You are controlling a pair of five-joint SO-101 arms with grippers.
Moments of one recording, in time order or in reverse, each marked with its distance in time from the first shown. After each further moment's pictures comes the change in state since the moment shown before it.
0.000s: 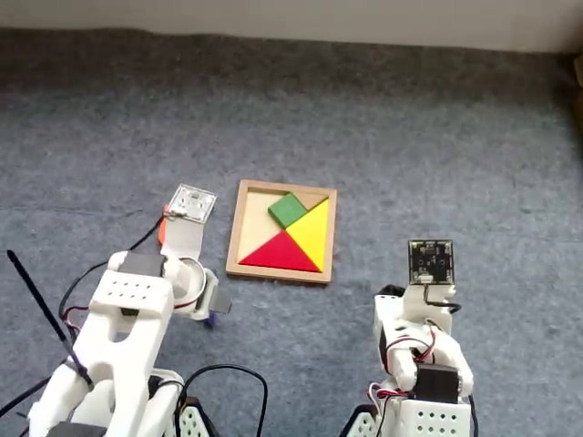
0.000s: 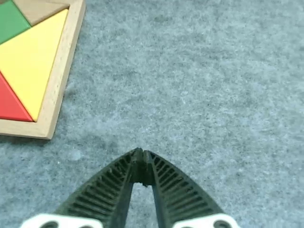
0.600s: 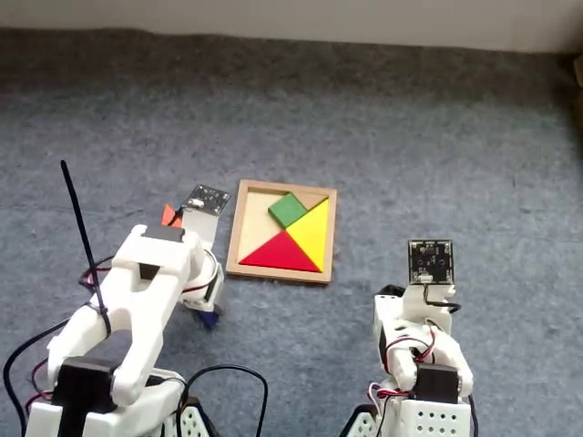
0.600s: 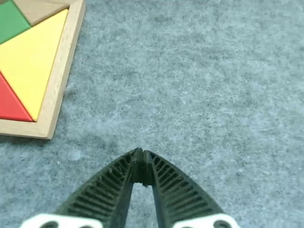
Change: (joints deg) left arm 2.3 19.3 -10.1 1.4 0.1; right arm 0.0 0.0 0.0 0.0 0.0
